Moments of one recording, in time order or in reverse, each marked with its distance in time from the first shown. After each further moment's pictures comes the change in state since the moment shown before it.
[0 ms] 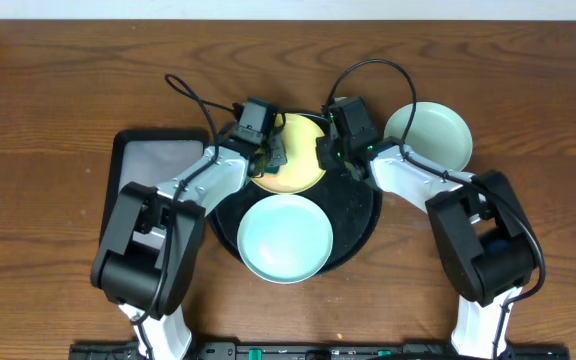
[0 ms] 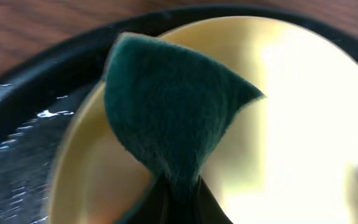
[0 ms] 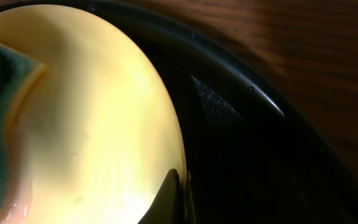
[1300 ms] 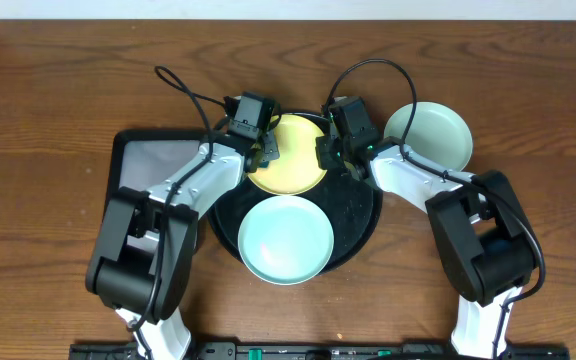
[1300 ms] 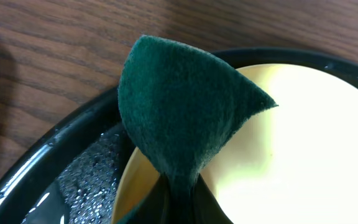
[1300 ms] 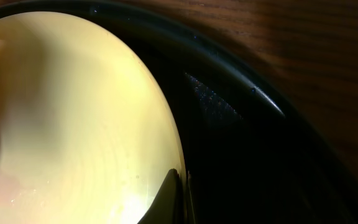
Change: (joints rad) left arm 0.016 -0.029 0.028 -0.080 -0.166 0.018; right arm 0.000 0.000 0.000 0.003 0.003 0.000
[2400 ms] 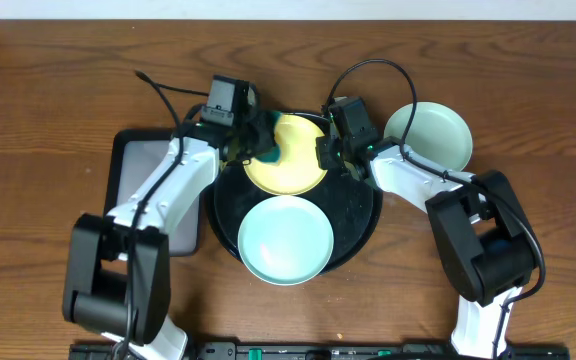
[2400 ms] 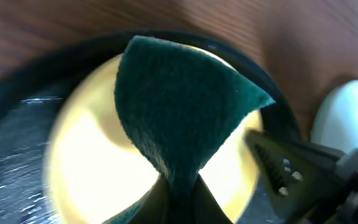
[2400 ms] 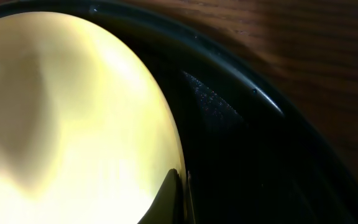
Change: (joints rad) left arm 0.084 -0.121 0.051 -0.139 0.357 -0.041; right arm 0.000 0.000 0.000 -0.002 0.000 0.000
